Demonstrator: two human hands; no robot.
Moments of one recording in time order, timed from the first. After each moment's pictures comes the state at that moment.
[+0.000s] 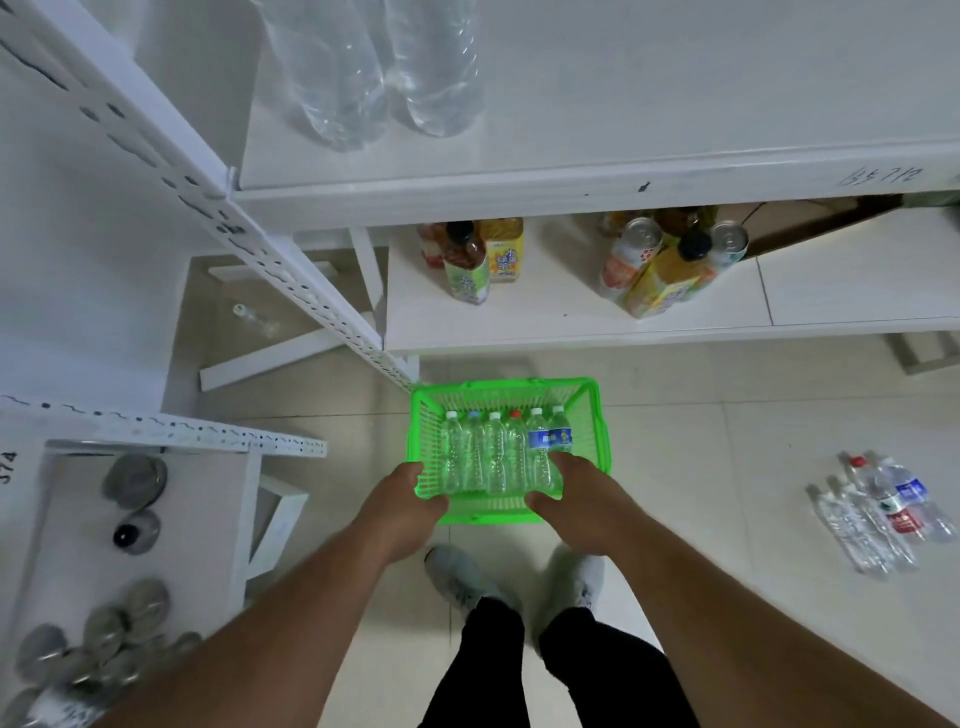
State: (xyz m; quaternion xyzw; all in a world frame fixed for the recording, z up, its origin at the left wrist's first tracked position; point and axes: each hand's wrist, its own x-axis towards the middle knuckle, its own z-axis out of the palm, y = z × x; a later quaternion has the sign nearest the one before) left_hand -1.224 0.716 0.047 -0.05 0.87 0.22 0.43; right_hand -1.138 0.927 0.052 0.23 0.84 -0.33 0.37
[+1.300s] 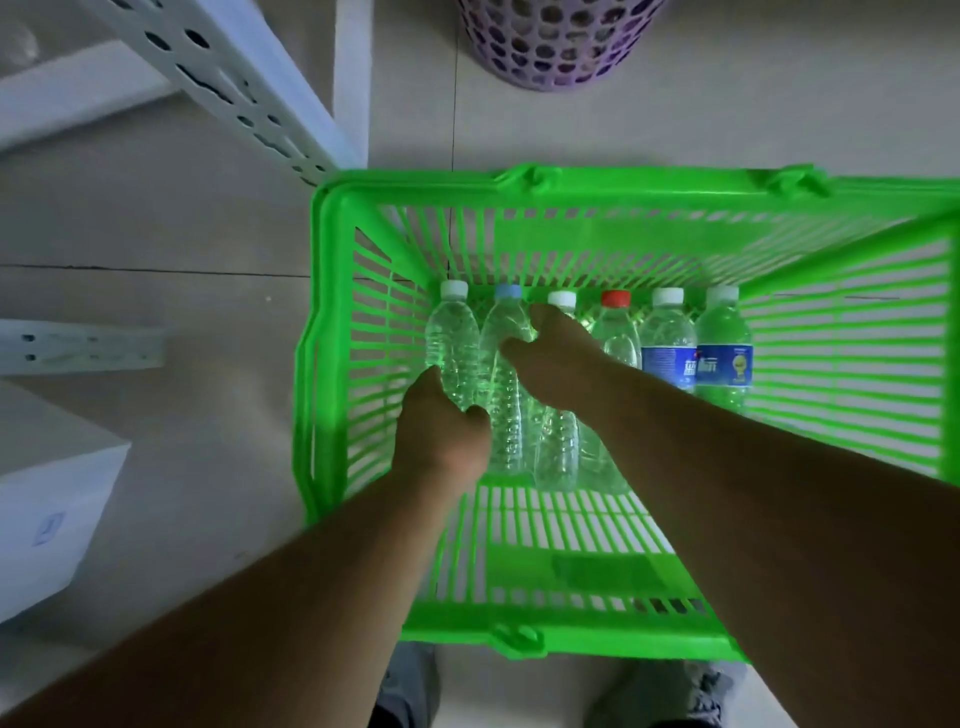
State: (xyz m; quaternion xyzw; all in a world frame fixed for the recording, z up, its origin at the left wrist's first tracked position) left_hand -1.281 0.727 -0.523 -0.16 0.87 0.27 0.37; right_hand -1.300 0.860 -0.536 0.32 0.76 -0.46 0.33
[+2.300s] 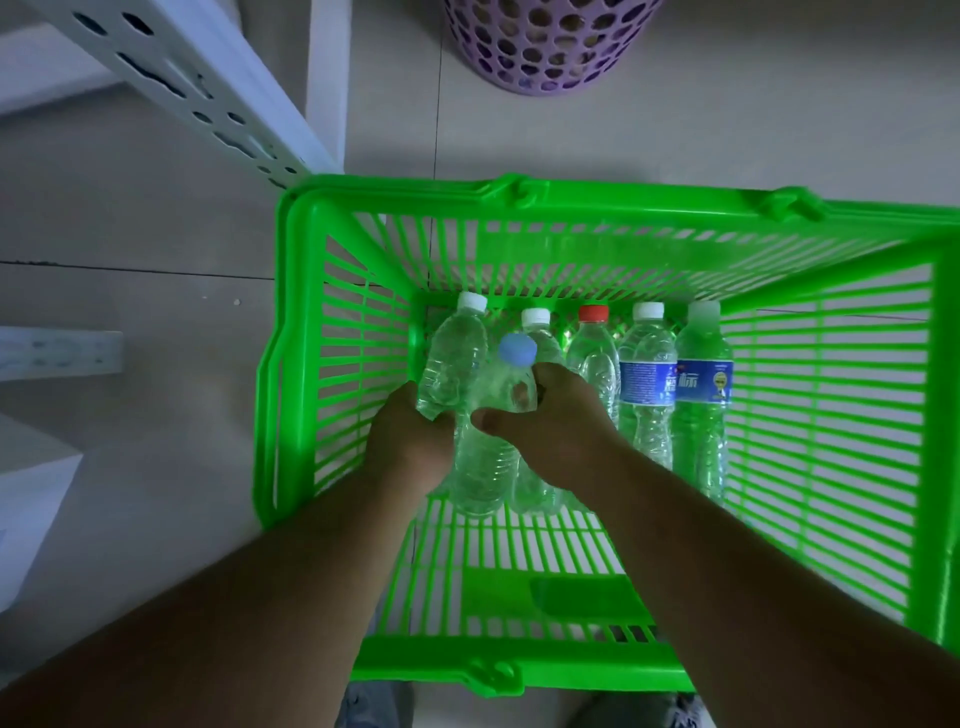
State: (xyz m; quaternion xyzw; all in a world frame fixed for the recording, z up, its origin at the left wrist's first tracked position) left_hand -1.289 0.717 -0.555 -0.19 0.86 0.28 0.39; right_hand -1.255 0.862 -0.528 0.37 0.73 -0.49 0.30
